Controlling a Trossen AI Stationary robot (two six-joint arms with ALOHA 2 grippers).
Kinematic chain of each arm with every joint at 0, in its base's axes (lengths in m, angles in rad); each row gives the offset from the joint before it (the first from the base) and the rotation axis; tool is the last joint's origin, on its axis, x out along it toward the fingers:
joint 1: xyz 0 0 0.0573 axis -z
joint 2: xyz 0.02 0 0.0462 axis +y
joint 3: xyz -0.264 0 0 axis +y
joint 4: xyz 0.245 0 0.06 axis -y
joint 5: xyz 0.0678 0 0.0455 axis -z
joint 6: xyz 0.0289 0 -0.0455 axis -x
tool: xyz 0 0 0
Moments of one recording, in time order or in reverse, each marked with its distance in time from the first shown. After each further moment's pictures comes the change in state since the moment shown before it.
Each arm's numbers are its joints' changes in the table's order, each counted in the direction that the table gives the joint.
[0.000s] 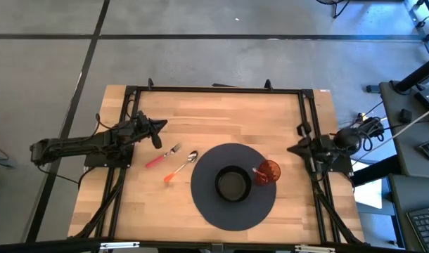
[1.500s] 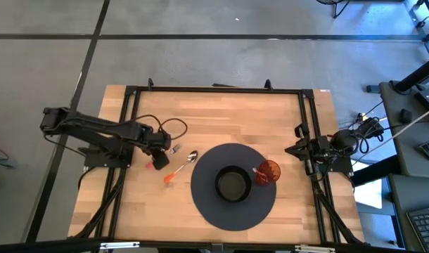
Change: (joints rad) left arm 0.285 0.860 -0.642 -0.935 0.316 0.455; right arm 0.000 0.000 0.058 0.089 0.018 -0.008
